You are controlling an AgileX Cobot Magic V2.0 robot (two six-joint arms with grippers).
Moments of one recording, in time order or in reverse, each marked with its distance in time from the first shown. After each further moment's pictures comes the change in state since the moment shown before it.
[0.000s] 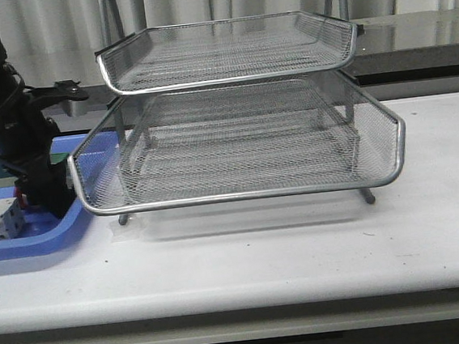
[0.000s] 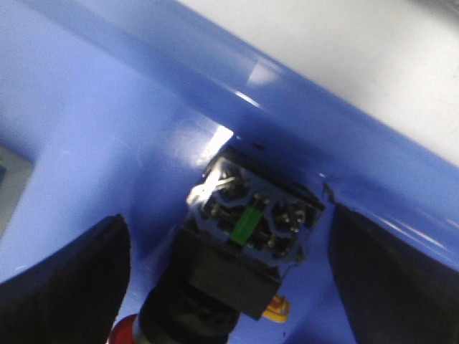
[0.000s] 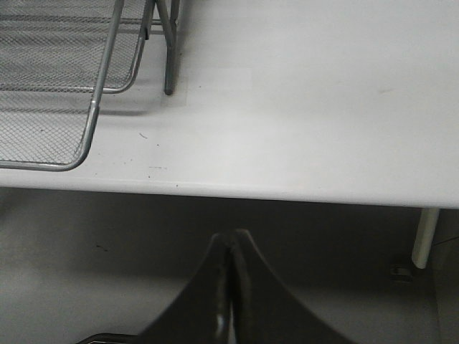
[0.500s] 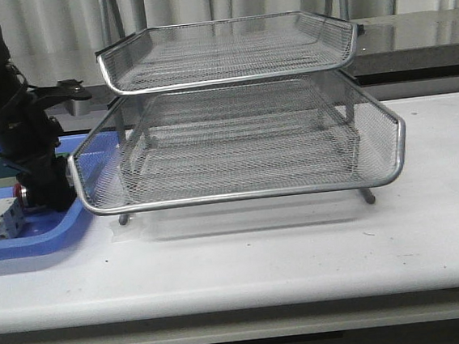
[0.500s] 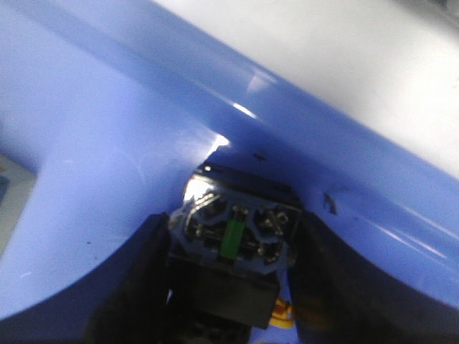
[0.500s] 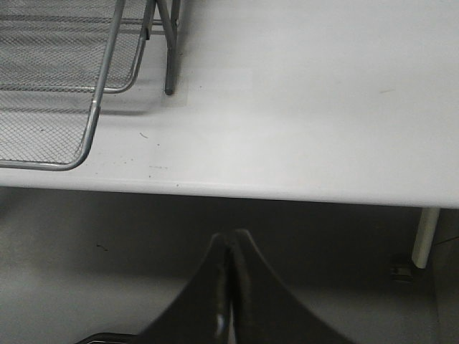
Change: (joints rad) left arm 0.000 0.005 -0.012 -0.003 -0.010 0.000; right arm 0.000 0.000 0.000 0.000 0.000 0.000
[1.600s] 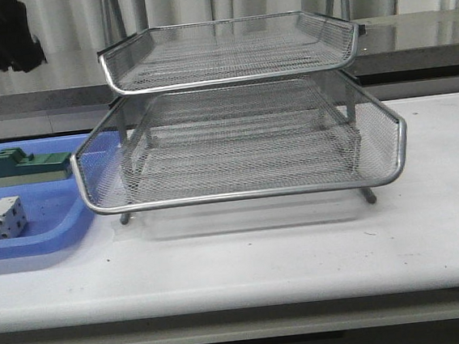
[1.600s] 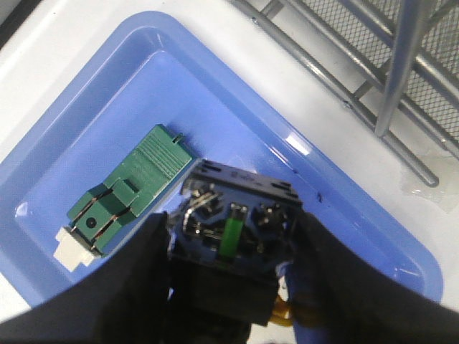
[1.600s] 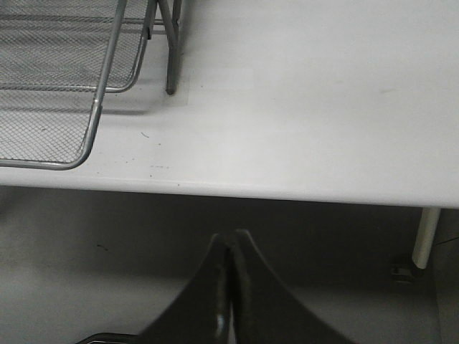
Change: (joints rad) left arm 0.024 -0.221 -0.288 0.011 0.316 -0.277; right arm 0.000 0.000 0.000 0.000 0.000 0.000
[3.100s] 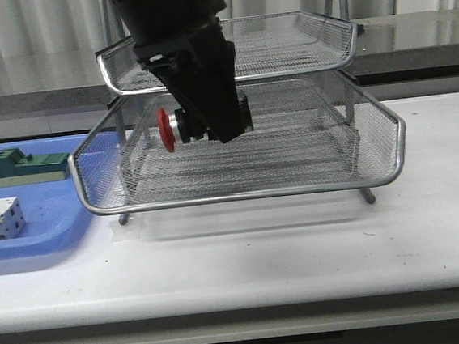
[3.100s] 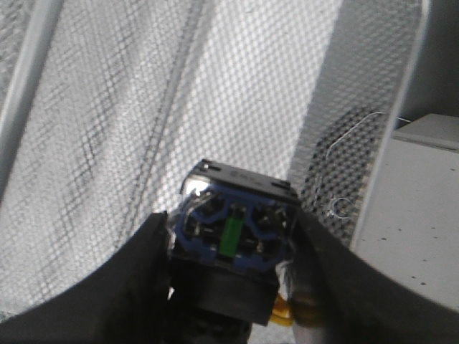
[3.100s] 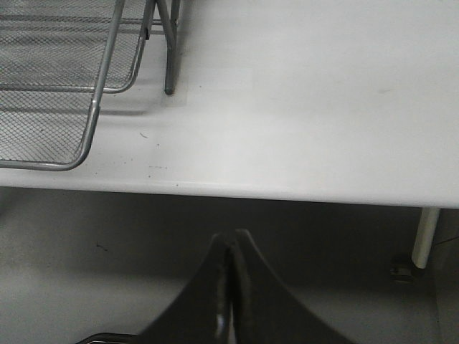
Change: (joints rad) left arm -0.548 -0.122 0.372 -0.101 -0.119 -0.037; right arm 0.000 0.000 0.000 0.000 0.000 0.000
